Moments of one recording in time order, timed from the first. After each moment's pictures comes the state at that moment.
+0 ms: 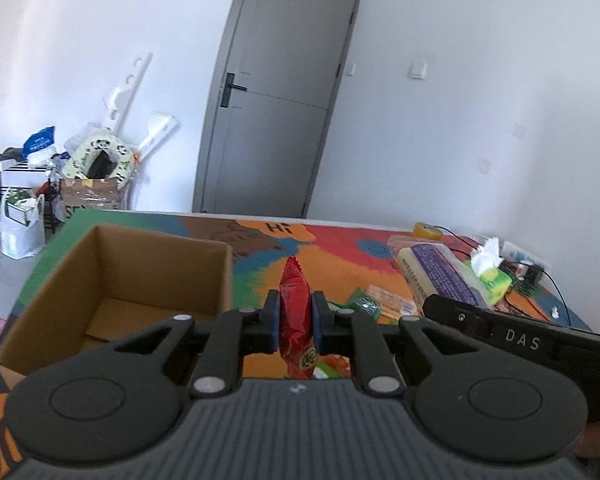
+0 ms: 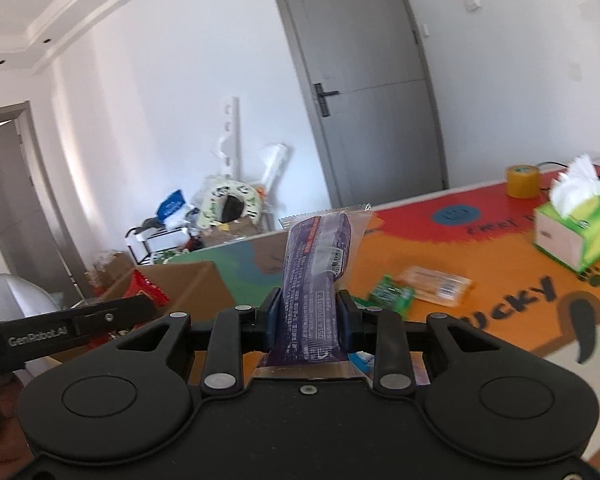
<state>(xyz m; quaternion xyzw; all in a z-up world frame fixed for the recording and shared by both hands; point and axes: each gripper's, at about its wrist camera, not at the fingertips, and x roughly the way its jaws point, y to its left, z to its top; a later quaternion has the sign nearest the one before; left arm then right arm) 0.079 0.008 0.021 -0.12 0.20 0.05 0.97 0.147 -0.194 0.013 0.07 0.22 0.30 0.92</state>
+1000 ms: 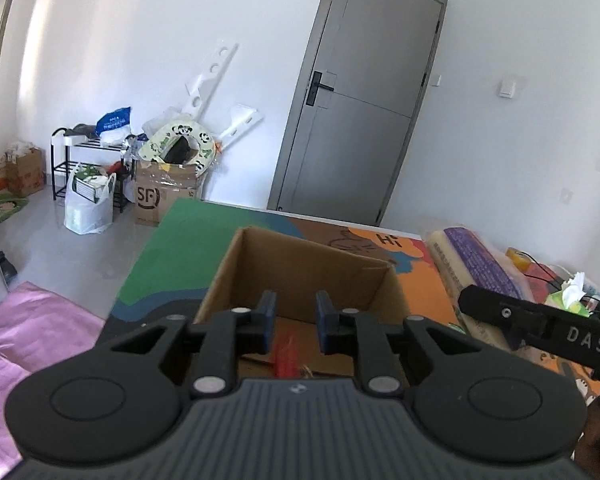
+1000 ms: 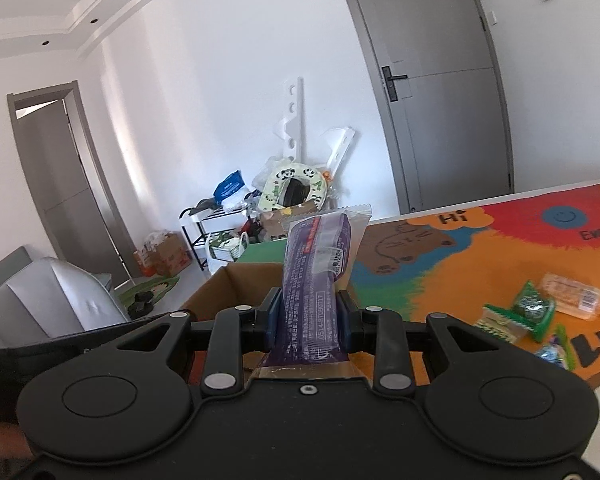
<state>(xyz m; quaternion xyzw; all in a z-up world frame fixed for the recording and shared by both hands) 0.071 0.107 0.011 -0.15 0.21 0.15 0.95 0.144 -0.087 0.023 0.06 0.23 0.38 0.89</state>
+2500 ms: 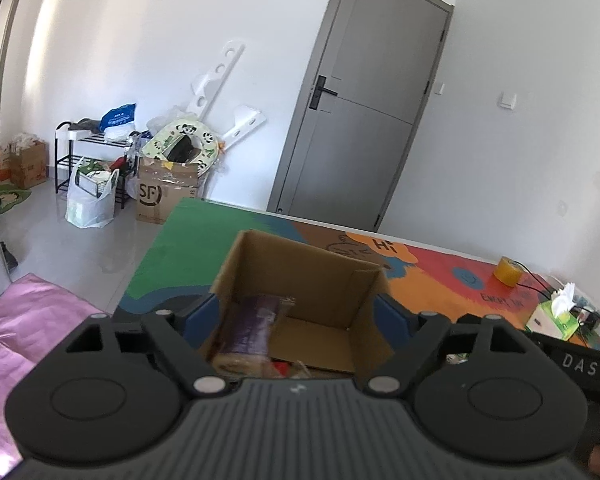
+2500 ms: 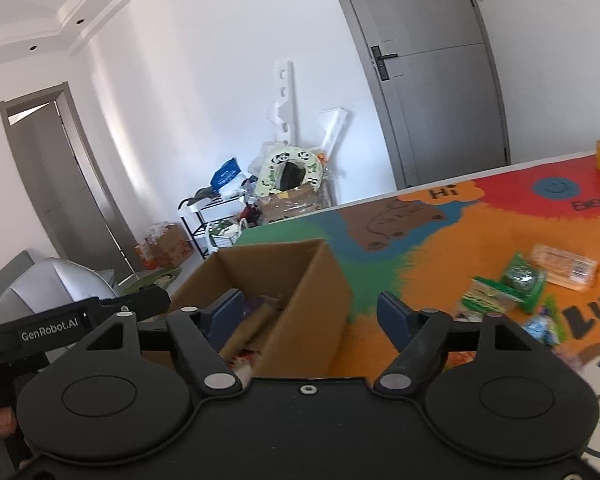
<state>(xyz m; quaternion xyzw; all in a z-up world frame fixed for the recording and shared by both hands) 0.053 0.098 0.021 -0.17 0.20 0.15 0.95 0.134 -0.113 0.023 0.08 0.27 0.36 0.89</state>
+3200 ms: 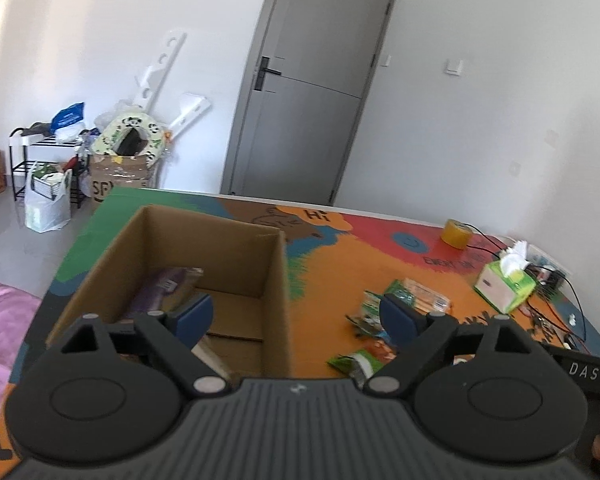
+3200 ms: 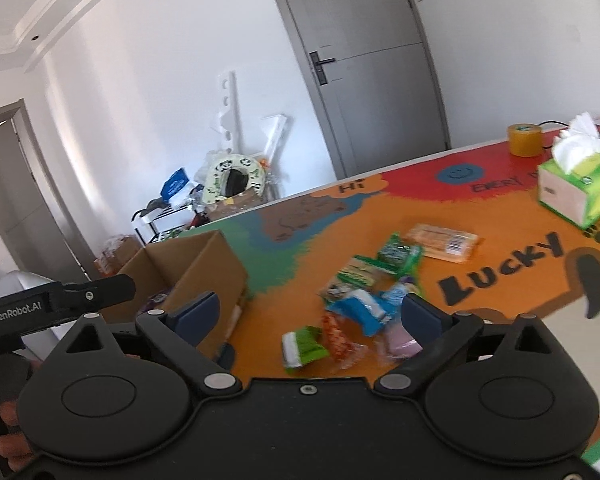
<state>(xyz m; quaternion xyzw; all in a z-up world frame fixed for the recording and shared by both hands) 0.066 0.032 0.021 -0.14 0.22 0.08 0.96 0.133 -0.210 0.008 0.09 0.28 0.29 0.91</state>
